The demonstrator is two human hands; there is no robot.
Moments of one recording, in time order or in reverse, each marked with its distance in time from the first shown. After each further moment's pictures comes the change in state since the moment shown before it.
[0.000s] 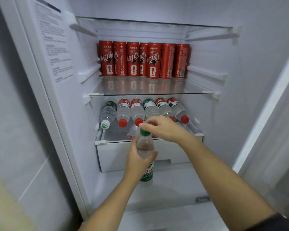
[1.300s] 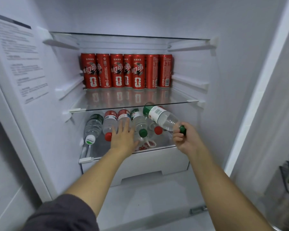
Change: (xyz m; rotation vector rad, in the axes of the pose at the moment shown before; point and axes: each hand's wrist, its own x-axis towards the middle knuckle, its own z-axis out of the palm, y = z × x) left_hand 0.122 0.030 0.003 1.420 -0.232 0.326; right_hand -0.003 0.092 -0.033 1.719 0.472 0.480
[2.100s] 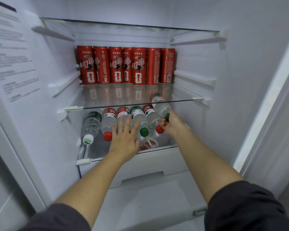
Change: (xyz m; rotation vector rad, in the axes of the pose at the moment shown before) left_hand -0.003 -0.004 0.017 -0.098 0.115 0.077; right_hand 0.081 0.007 0.043 -0.219 0.173 -0.116
